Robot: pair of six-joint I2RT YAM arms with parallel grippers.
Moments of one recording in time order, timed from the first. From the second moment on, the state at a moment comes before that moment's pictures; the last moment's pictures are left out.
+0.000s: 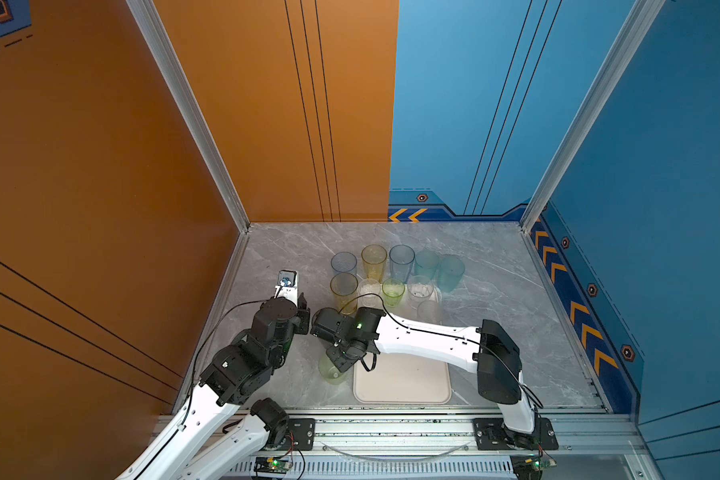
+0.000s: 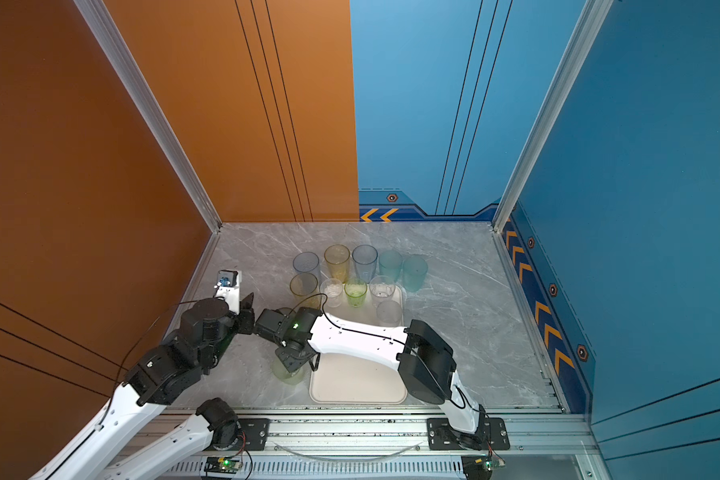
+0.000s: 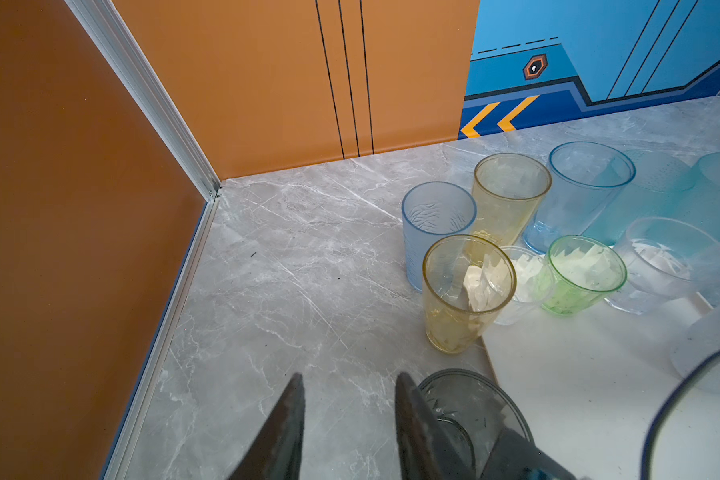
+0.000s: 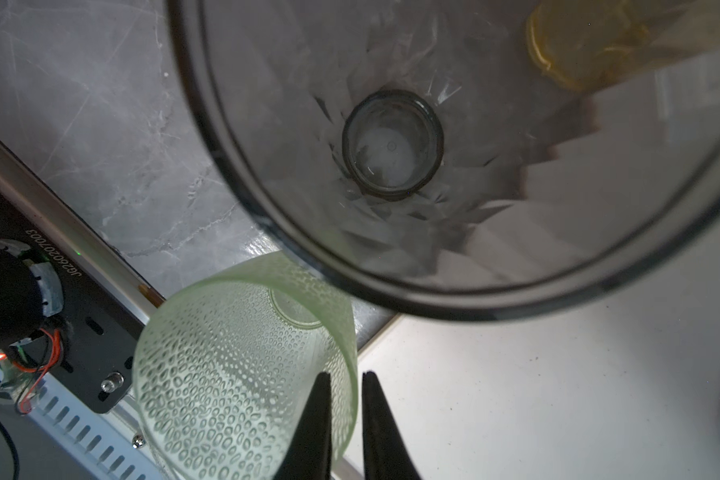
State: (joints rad) left arm -0.62 0.67 0.85 -0.66 -0.57 -0.15; right arm 1.23 2.05 1.80 -1.00 0.08 0.46
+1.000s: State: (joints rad) left arm -0.62 0.67 0.85 -0.66 -0.57 -0.15; right arm 1.24 2.04 1.80 -1.01 0.12 0.44
